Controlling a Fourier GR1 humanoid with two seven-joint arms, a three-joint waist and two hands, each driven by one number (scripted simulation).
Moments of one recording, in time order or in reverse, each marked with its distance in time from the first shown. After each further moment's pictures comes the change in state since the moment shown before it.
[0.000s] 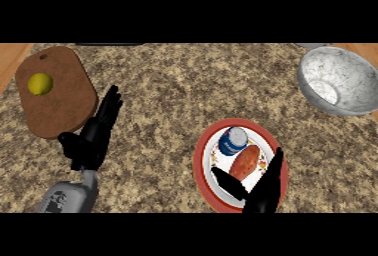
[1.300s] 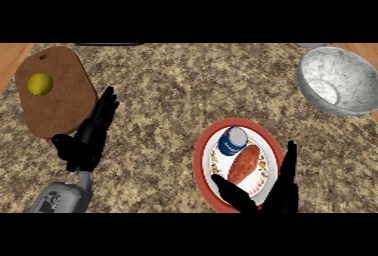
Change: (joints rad) left arm 0.003 0.069 -0.038 0.014 0.073 0.034 -0.036; right arm 0.084 -0.003 0.053 -0.353 0.203 0.245 0.025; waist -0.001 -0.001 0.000
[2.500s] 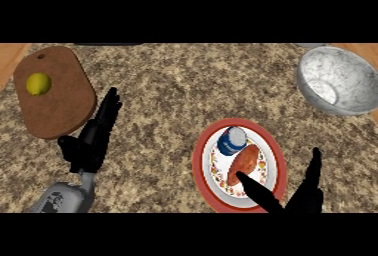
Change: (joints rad) left arm -0.007 0.027 -0.062 -0.011 0.026 0.062 0.003; right arm 0.100 0.002 -0.169 0.013 -0.111 -0.023 -0.190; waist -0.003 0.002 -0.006
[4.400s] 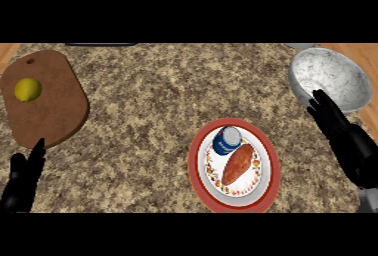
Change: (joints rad) left arm 0.258 0.250 0.163 0.226 0.029 0.022 0.073; right arm -0.275 -0.537 -0.258 0.121 -1.394 0.722 -0.813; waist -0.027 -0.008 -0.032
